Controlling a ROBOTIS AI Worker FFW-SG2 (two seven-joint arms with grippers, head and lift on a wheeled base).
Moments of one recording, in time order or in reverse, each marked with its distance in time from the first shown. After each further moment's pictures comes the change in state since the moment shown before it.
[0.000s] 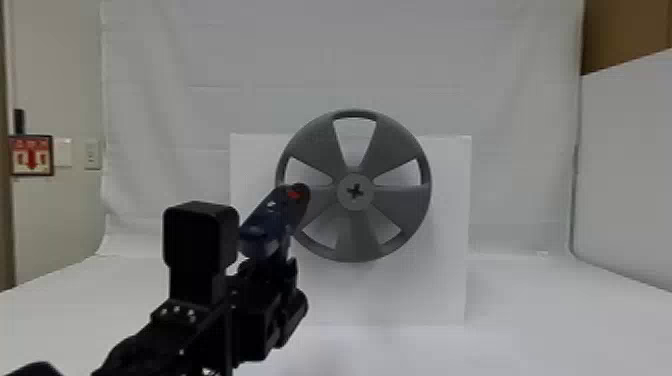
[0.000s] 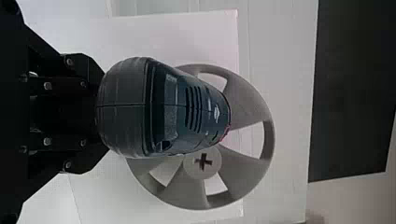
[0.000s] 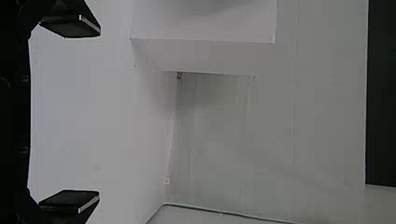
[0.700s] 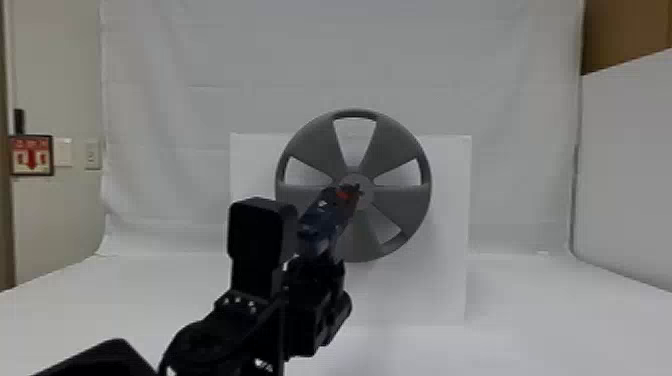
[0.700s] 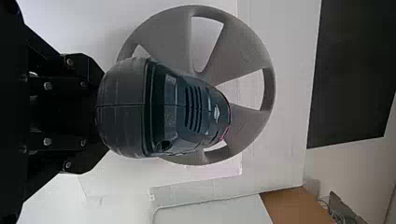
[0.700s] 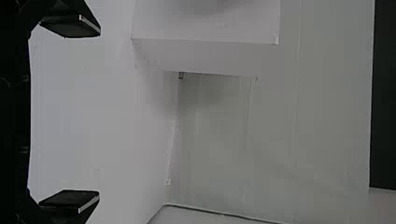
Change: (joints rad) left arm -0.091 -0.019 -0.112 0.093 0.027 -0.027 -0.002; right arm -0.016 0.006 0.035 0.000 0.037 0.004 0.000
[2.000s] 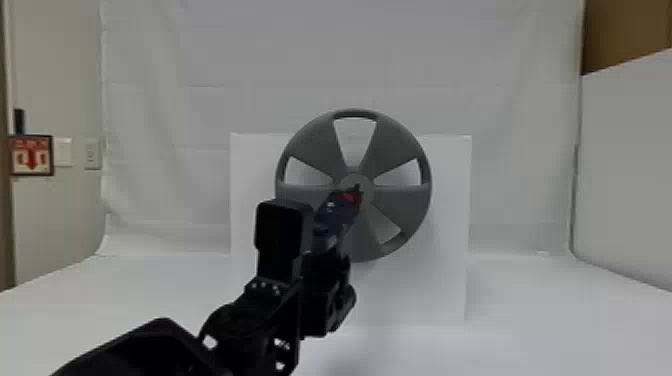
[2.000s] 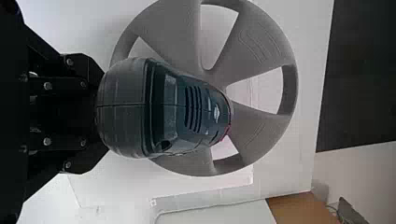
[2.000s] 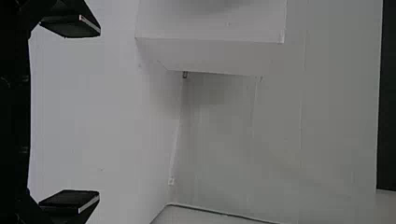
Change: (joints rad) left arm -0.091 -0.033 -0.032 0.219 -0.029 -0.110 -0.036; right arm 0.000 -0.001 0.018 0.000 0.019 0.007 0.000
